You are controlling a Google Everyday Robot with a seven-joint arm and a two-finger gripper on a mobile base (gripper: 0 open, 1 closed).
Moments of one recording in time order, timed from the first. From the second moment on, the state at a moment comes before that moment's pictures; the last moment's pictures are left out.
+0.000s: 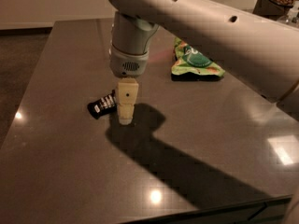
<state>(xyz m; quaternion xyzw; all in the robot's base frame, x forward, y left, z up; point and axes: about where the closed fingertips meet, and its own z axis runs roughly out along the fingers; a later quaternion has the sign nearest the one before) 0.523 0.070 0.865 -0.77 0.63 0.09 0.10</state>
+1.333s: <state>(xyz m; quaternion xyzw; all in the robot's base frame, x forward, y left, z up) 0.530 0.095 0.835 -0.79 0.61 0.10 0.06</state>
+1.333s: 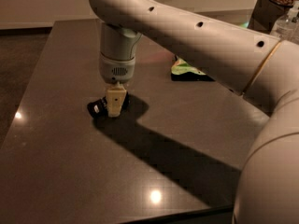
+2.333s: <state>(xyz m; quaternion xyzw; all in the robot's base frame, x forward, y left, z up) 0.527 0.090 0.848 -0.78 0.61 0.12 0.07</state>
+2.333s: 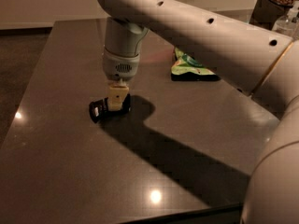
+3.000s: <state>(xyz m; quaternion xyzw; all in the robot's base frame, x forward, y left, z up) 0.531 0.062 0.912 -0.75 0.63 0.15 0.14</state>
